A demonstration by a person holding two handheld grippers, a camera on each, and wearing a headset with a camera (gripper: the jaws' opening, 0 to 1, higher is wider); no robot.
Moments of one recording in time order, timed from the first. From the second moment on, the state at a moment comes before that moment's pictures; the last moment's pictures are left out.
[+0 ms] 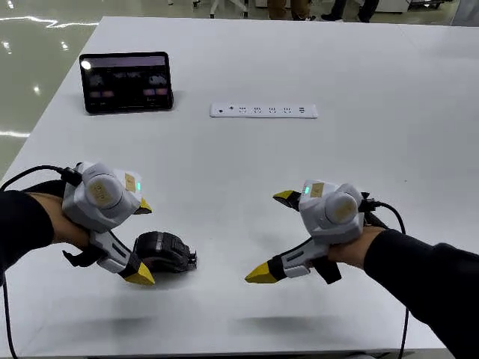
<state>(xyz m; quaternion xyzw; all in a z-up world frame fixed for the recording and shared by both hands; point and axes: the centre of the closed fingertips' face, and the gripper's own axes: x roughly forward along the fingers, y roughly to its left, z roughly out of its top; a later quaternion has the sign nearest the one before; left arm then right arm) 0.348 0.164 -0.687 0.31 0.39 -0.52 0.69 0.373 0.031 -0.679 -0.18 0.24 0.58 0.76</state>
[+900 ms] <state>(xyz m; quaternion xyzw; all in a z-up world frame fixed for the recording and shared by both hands) 0.351 0.157 -0.712 0.39 0.40 -0.54 0.63 0.339 0.107 -0.715 -0.24 0.24 0.65 0.68</state>
